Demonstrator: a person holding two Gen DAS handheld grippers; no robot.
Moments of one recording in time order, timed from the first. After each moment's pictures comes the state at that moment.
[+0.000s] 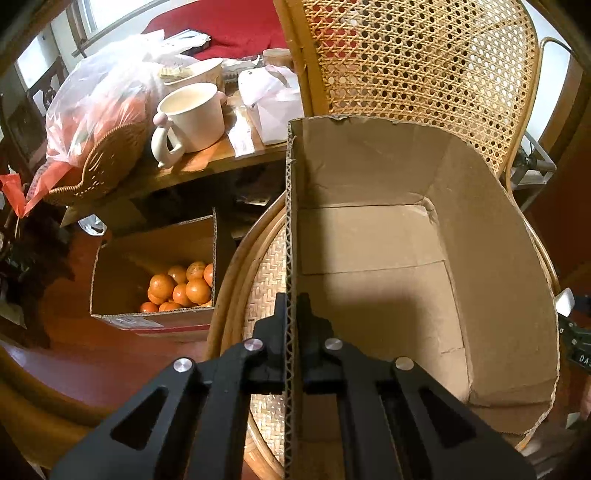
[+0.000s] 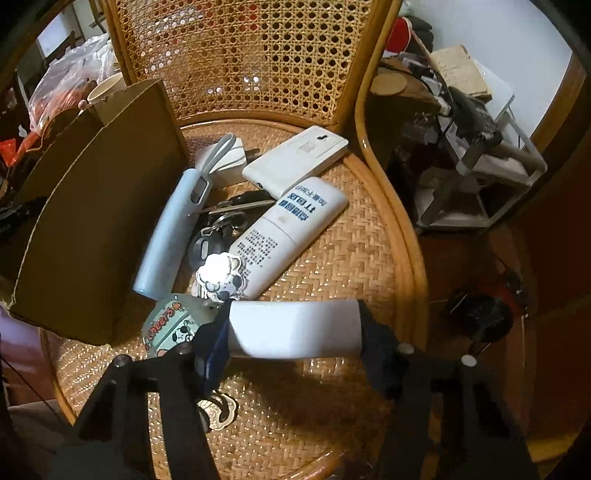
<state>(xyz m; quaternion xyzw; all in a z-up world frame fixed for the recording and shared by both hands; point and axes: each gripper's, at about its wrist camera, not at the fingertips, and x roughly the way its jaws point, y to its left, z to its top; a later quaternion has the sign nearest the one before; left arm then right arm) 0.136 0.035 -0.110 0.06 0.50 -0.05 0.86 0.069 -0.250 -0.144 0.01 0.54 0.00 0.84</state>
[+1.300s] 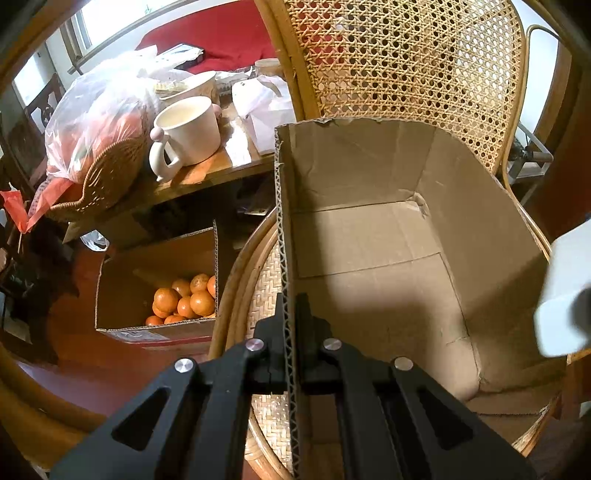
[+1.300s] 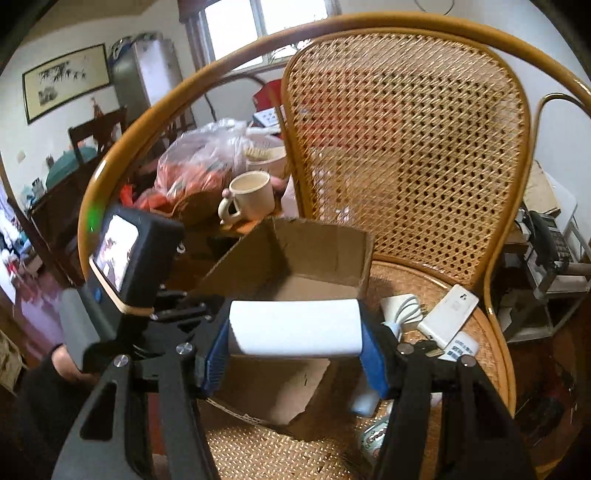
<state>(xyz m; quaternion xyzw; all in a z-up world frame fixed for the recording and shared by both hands) 0.133 0.033 -0.111 0.09 0.48 -0.05 0.87 0.056 -0.125 -0.045 0.03 0.34 0.17 0.92</state>
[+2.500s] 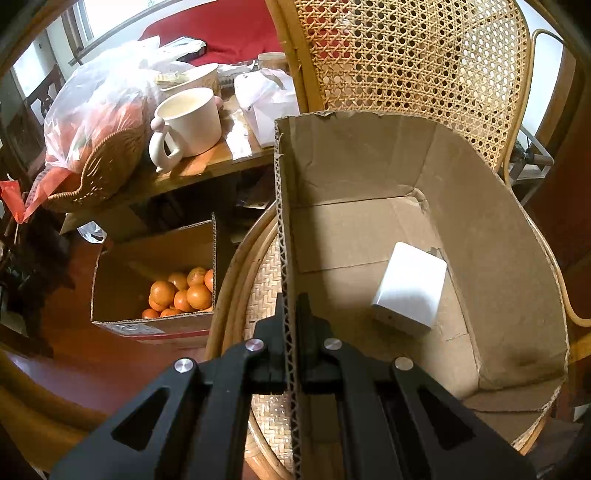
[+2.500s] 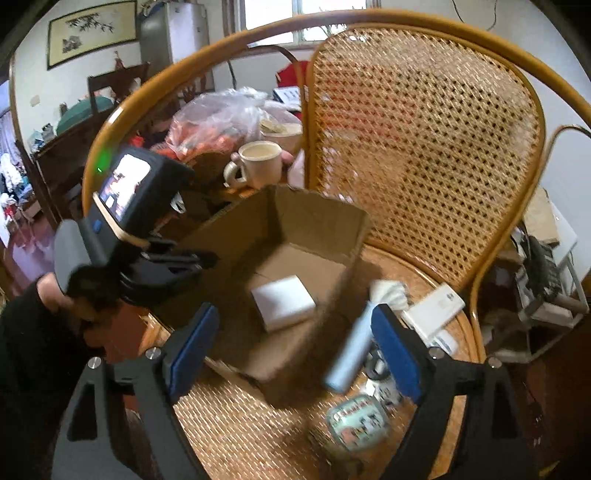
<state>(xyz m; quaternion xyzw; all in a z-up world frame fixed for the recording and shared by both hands) 0.133 0.034 -0.114 0.08 0.49 -0.05 0.86 0.037 -0.134 -0.055 -0.06 0.37 0.18 0.91</state>
